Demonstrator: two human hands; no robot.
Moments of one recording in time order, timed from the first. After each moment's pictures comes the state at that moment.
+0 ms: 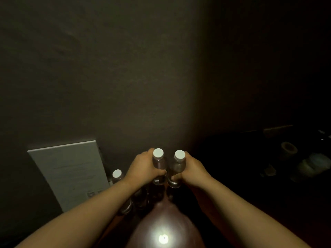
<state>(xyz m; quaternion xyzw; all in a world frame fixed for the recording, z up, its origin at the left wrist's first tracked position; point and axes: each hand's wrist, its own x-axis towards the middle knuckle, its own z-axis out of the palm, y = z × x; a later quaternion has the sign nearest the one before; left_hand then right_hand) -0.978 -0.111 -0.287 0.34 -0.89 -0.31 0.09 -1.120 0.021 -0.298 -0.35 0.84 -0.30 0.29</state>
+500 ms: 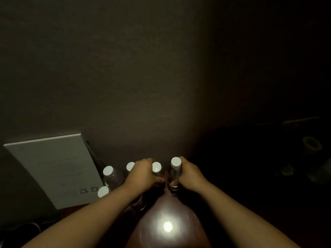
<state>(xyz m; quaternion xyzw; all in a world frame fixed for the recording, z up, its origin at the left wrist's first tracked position) -0.995 -0.109 -0.352 0.39 -0.87 -0.31 0.00 -1.142 0.008 -0.383 -0.35 0.83 -0.27 0.34</state>
